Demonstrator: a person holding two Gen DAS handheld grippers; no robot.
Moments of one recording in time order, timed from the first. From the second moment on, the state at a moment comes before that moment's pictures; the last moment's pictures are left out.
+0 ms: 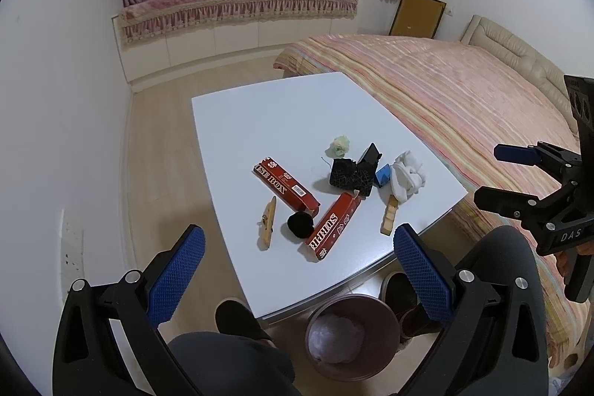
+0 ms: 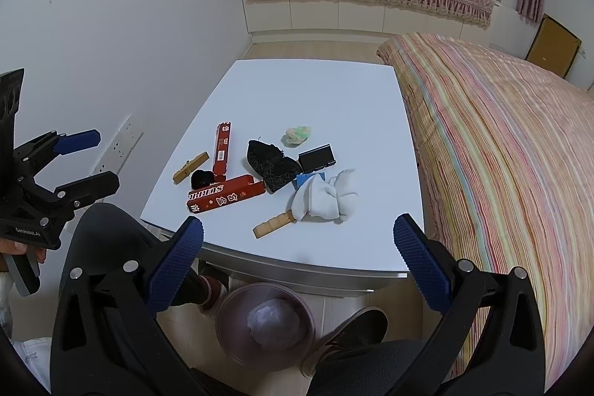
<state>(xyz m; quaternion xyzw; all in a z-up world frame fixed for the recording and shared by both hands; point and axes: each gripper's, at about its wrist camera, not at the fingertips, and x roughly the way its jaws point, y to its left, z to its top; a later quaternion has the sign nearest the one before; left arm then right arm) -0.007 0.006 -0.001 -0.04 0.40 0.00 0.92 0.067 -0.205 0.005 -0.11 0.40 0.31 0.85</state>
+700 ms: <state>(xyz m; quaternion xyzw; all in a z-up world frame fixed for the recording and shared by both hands) -0.007 0.004 -0.007 -0.04 0.40 -0.01 0.91 0.067 -0.206 -0.001 -0.11 0.41 0.32 0.85</state>
